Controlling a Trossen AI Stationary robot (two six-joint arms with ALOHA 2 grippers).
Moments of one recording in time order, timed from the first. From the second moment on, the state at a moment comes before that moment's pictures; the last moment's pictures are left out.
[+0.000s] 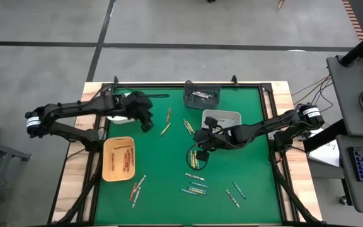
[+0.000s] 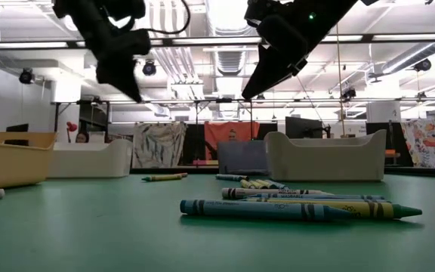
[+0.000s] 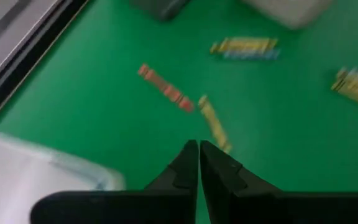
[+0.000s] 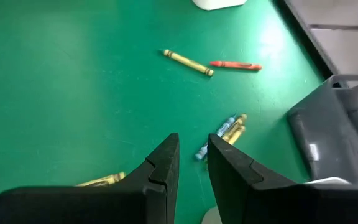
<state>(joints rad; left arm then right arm) 0.30 1.19 0.94 -0.69 -0.10 -0.18 0.17 1.60 1.08 -0.31 0.45 0.17</state>
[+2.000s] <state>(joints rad) 0.09 1.73 0.86 -0.31 -0.33 -0.33 0.17 1.55 1.09 -0.49 0.34 0.27</state>
